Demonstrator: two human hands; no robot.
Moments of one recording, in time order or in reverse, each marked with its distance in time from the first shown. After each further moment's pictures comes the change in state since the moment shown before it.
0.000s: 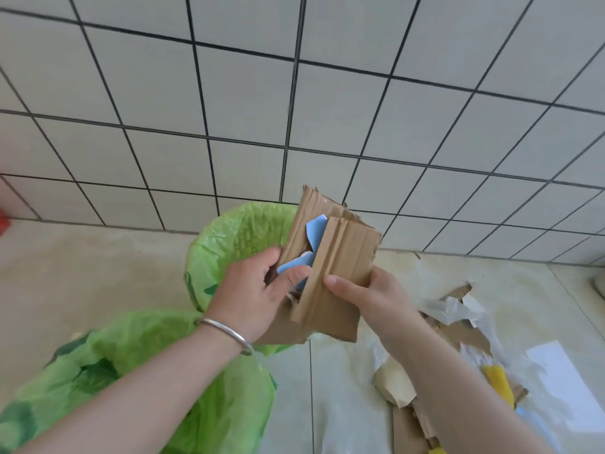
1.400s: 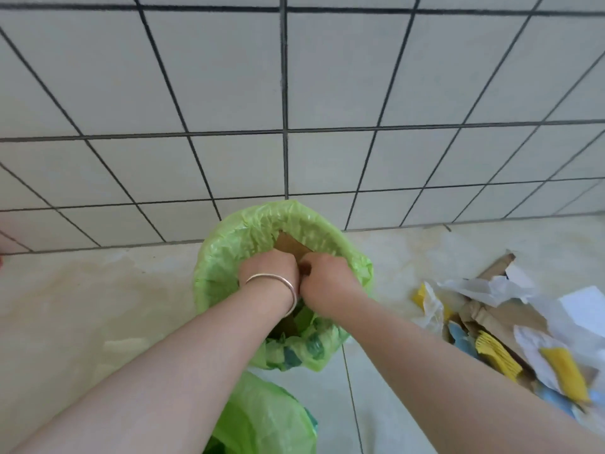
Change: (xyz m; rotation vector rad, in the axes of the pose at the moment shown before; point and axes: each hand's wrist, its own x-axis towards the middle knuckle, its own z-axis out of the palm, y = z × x) left_hand 0.105 -0.072 0.045 1.140 -0.568 -0.230; right_hand 0.100 0.011 0.086 -0.720 -0.062 0.032
